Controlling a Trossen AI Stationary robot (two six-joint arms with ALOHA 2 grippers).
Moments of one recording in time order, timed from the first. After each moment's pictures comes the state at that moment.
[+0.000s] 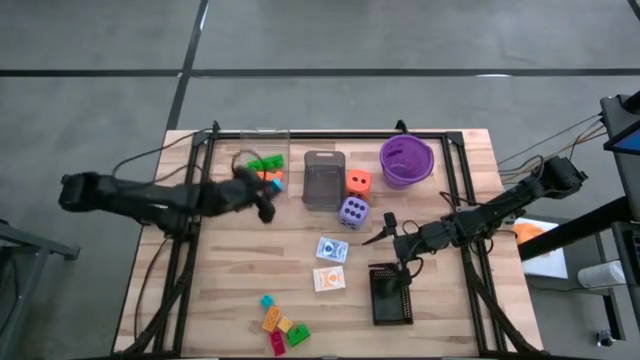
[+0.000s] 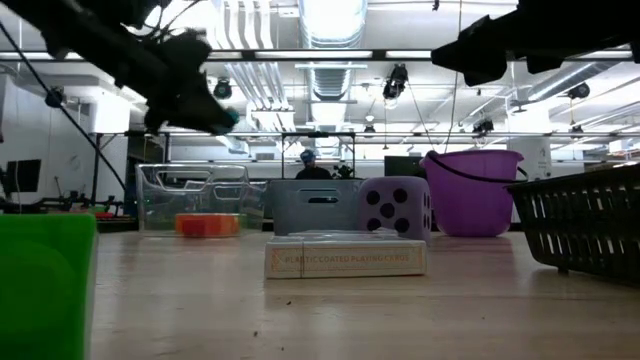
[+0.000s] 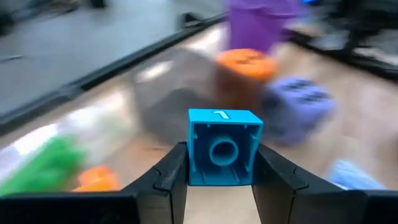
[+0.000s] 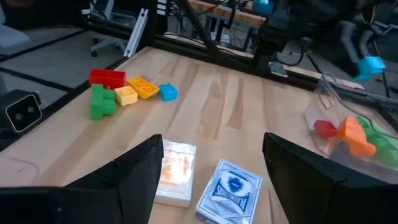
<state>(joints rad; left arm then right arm) 0.04 0.99 0.49 -0.04 -0.47 -0.40 0.40 1.19 0.42 0.52 0.22 -0.10</state>
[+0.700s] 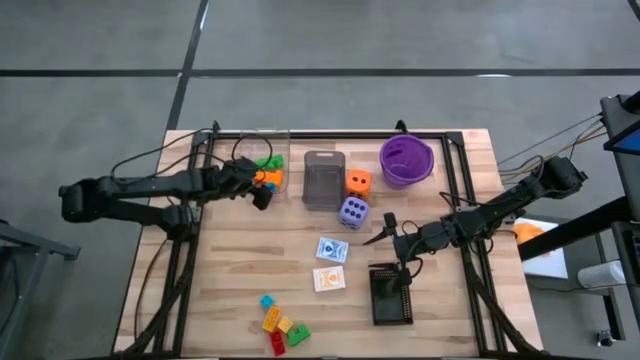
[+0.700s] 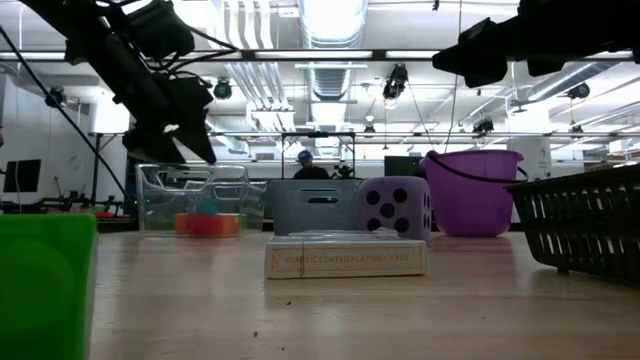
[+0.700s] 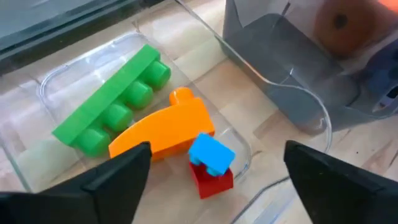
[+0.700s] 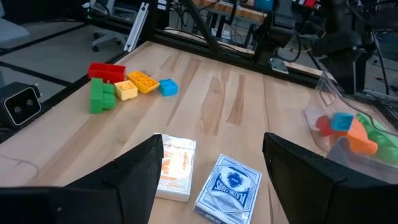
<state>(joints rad) 0.31 1.04 0.57 -0.39 -0.29 -0.48 0.40 1.19 0.42 0.50 0.22 -0.10</state>
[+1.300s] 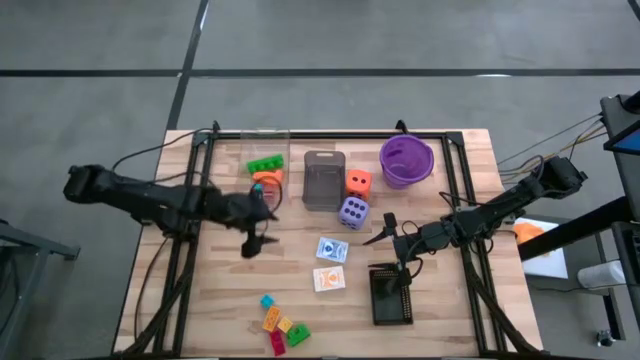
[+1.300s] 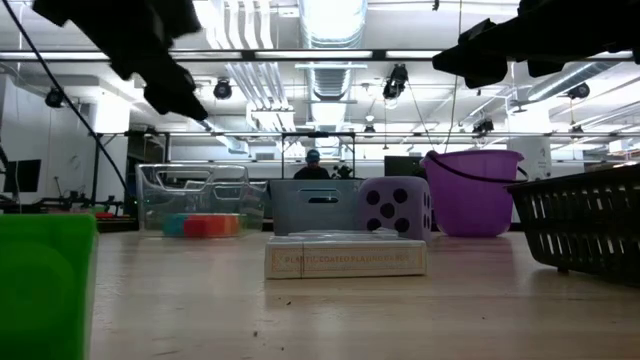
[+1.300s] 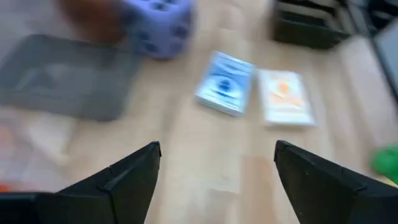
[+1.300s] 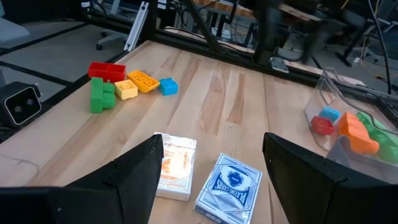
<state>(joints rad) -0.12 1.04 0.67 -0.37 -0.03 -0.24 0.40 1.19 0.42 0.50 0.22 -0.10</state>
